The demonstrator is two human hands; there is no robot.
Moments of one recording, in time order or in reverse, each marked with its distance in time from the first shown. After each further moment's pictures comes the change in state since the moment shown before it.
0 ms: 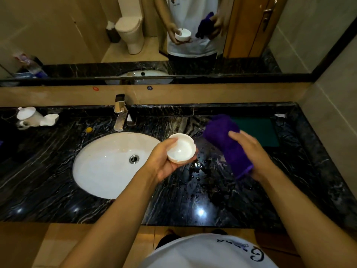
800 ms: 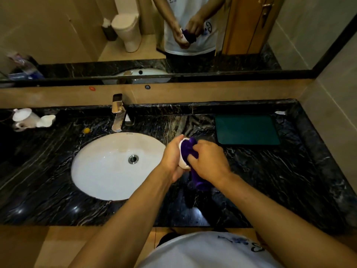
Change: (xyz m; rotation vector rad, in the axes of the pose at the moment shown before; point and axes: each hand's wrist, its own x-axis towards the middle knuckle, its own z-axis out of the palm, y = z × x) left_hand 0.016 -0.017 0.030 0.231 0.180 -0.024; right_hand -0.003 0.027 0.094 -1.351 0.030 -0.362
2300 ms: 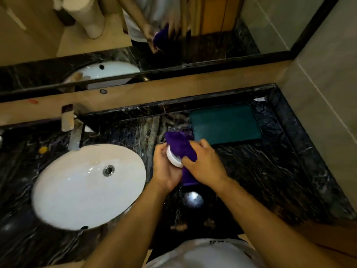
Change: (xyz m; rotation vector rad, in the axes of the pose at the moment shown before) left_hand 0.086 -0.027 0.050 -0.338 -0.159 -0.058; right_hand 0.035 0.103 0.017 0.380 -0.099 0.309
